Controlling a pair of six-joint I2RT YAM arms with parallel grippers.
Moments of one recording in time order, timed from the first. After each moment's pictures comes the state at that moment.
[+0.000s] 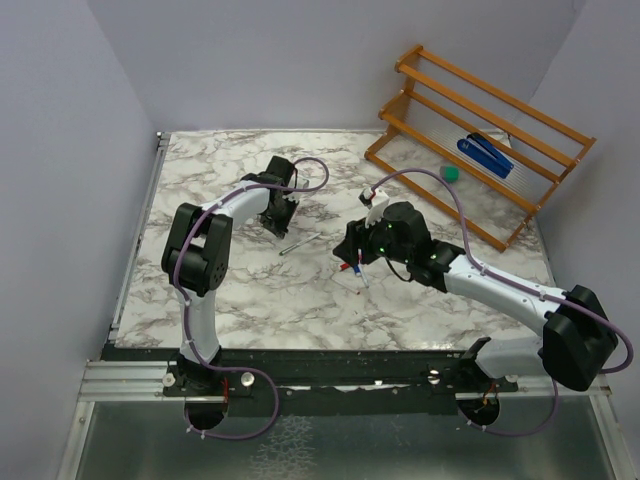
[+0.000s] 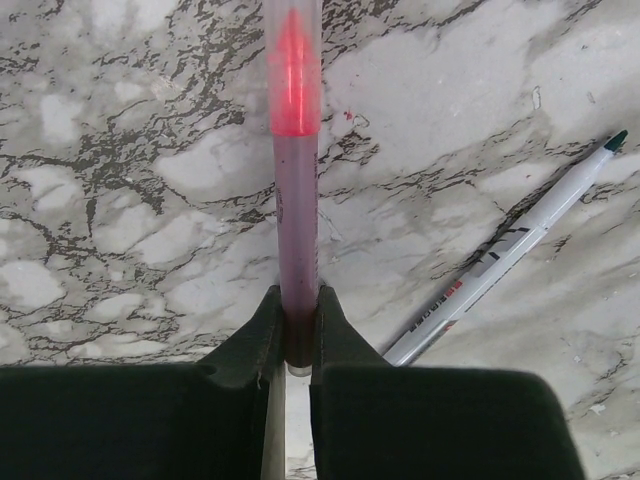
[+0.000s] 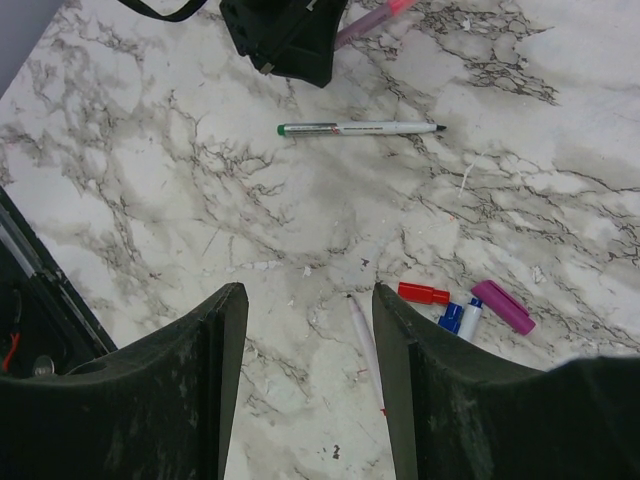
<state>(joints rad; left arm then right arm) -0.36 2.01 1.44 -0.66 0.06 0.08 0.74 1.30 0.82 0.02 -0.14 0.31</state>
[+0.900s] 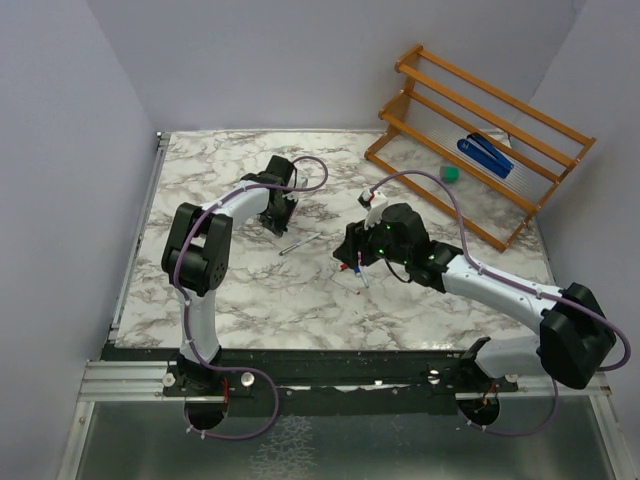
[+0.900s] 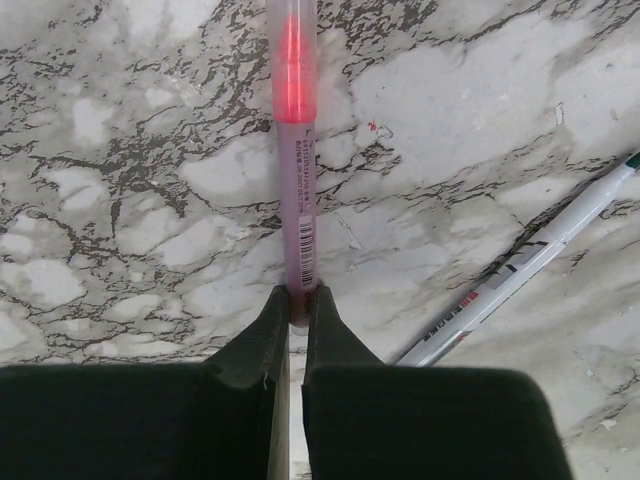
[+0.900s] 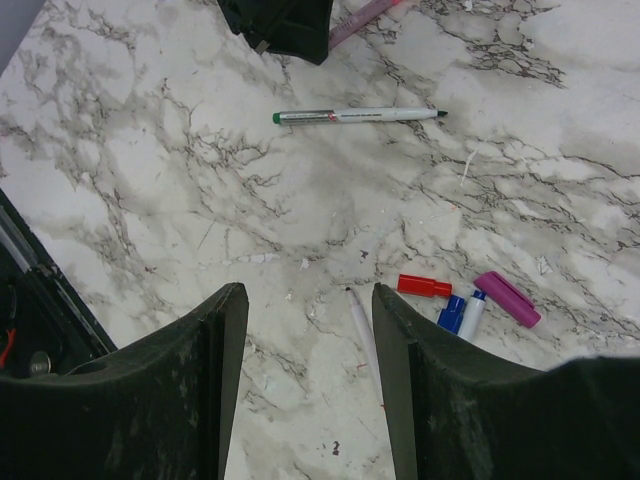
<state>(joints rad) -0.36 2.01 1.44 -0.64 0.04 0.06 0.74 1.32 0.81 0.02 -0.15 0.31</state>
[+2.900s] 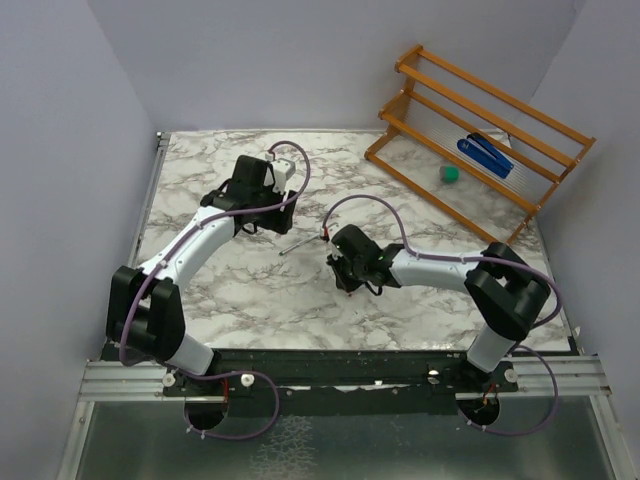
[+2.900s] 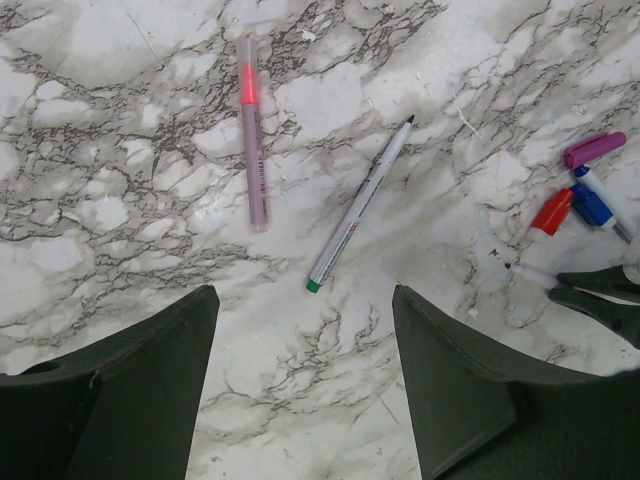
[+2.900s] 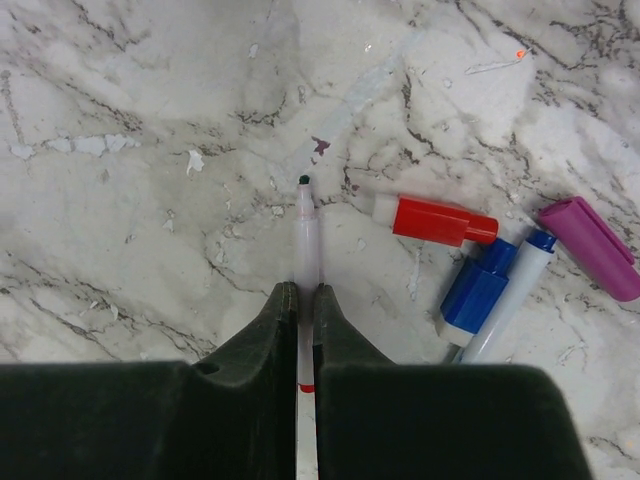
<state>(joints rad) -0.36 1.52 1.19 -0.52 0.17 0.04 0.88 1.71 0.94 -0.18 0.01 0.19</state>
